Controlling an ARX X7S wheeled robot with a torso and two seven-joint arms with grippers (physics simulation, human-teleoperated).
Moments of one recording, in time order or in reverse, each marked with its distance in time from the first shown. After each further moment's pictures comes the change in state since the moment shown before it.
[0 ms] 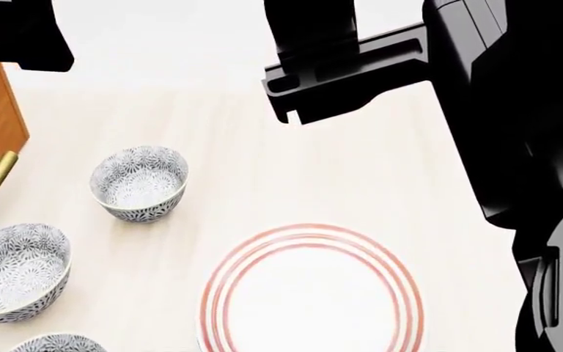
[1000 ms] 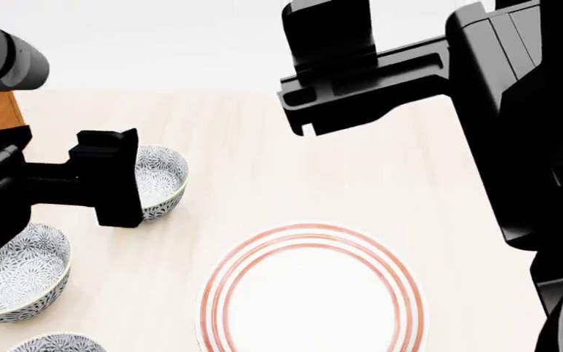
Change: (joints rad) left arm 0.180 -0.040 0.136 -0.187 -0.502 0.087 -0.385; right arm -0.030 0.054 0.008 -0.055 -0.003 -0.053 -0.016
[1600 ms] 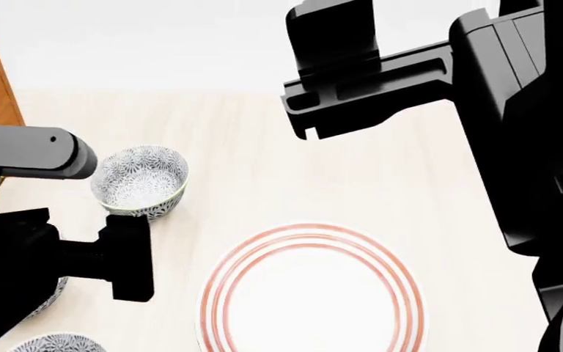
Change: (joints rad) left arm 0.169 -0.046 0.073 -0.001 0.060 0.015 0.041; right arm -0.006 0.018 -0.012 -0.013 0.000 -0.023 0.002
